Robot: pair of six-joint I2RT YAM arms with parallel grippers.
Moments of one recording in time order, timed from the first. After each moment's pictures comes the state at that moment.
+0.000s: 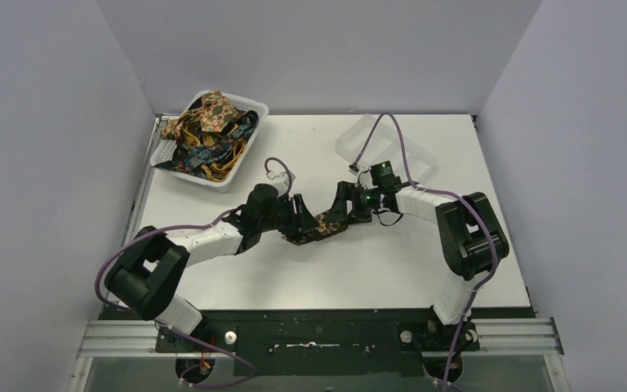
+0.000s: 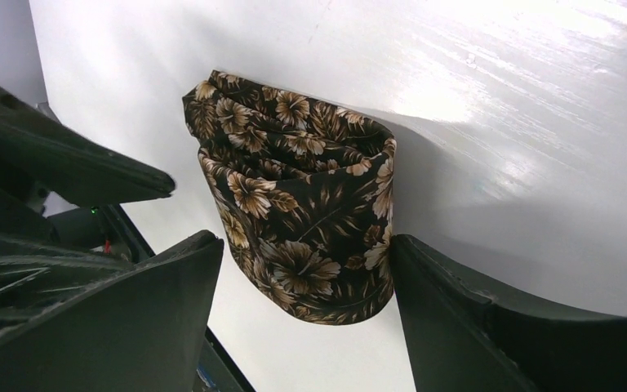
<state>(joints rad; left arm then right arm) -0.63 1.53 0.70 0.29 0.27 -0.71 0.37 1.80 1.01 -0.17 -0.67 0.39</state>
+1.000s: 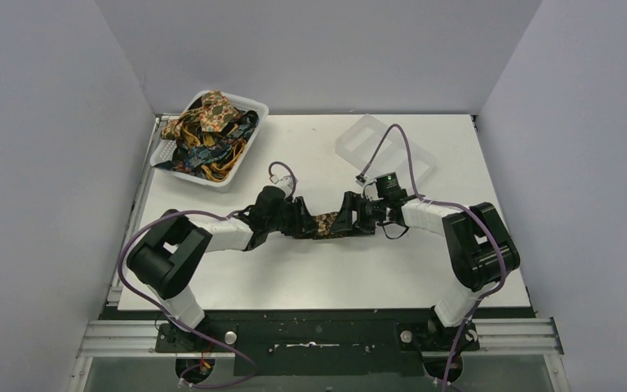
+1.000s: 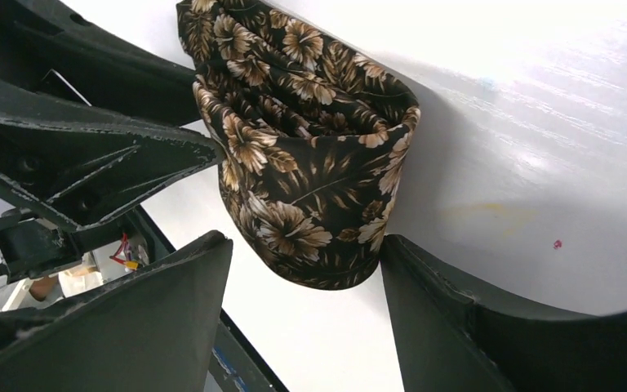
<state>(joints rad) -0.63 1.70 0.73 0.36 0.22 -0.73 0.37 1.71 0.85 -0.10 -0.67 0.49</state>
